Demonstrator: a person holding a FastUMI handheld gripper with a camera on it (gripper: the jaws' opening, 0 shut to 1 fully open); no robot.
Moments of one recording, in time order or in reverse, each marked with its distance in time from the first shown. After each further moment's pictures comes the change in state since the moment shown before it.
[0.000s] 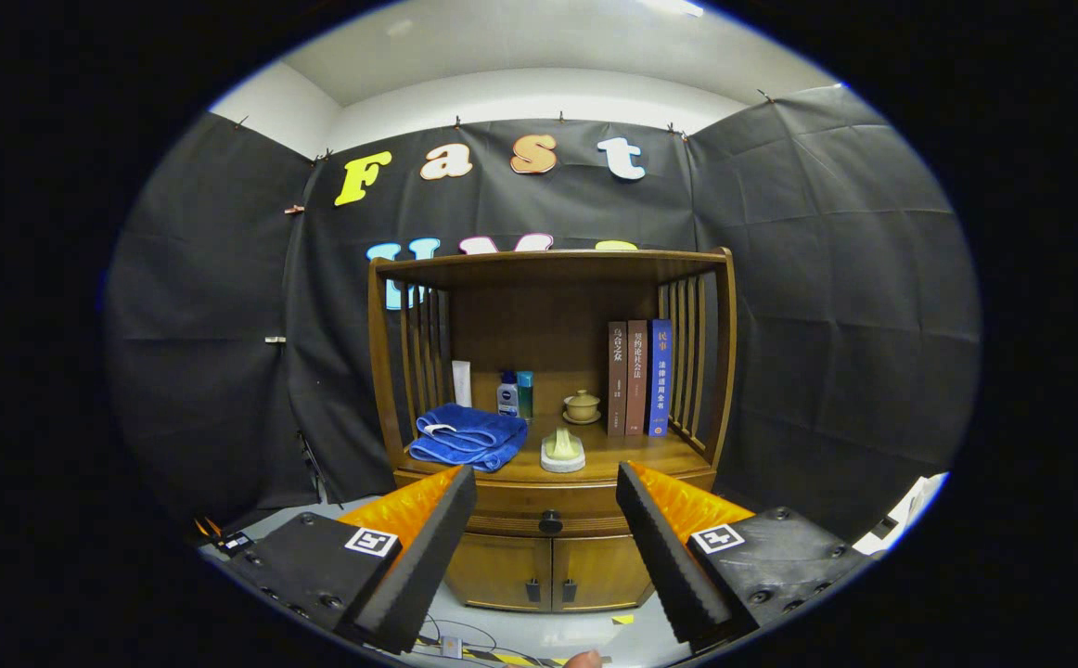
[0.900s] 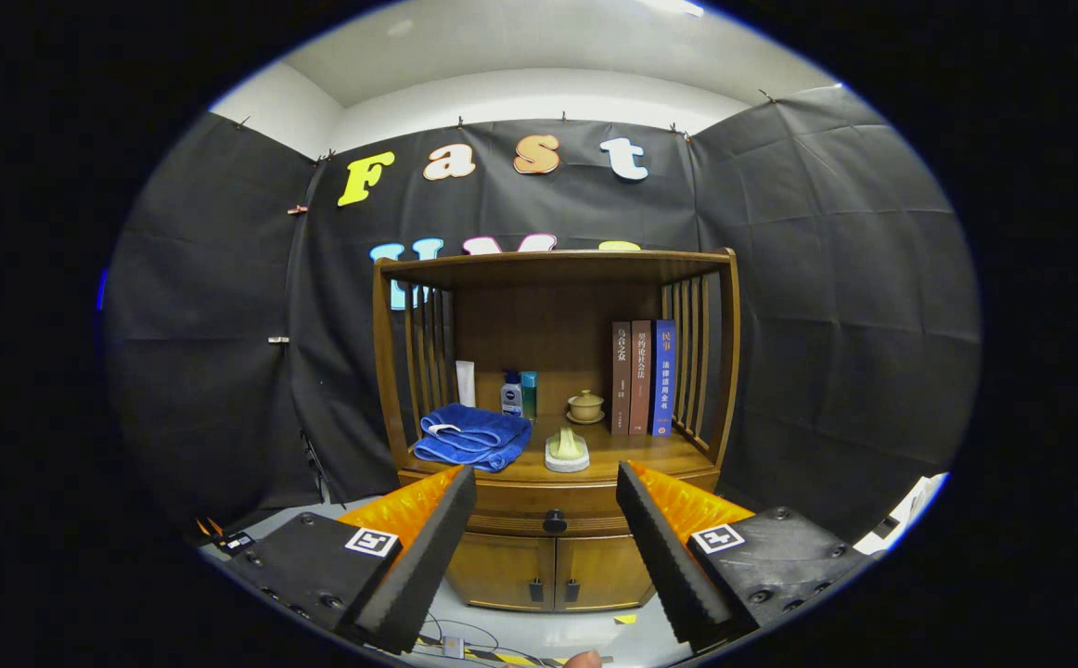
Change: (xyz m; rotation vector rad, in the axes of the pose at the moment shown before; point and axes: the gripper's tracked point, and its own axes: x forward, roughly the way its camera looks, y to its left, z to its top) arm -0.002 0.005 0.001 -0.007 -0.005 0.010
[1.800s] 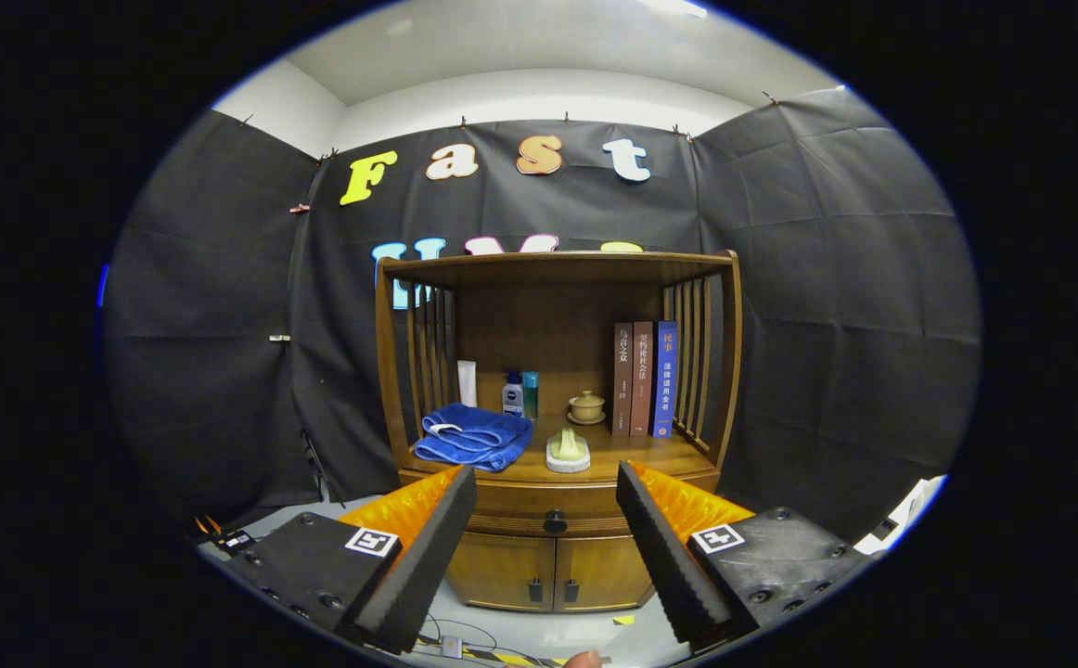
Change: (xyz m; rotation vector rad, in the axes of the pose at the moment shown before) arm -0.001 0.001 0.002 -0.002 -0.004 0.001
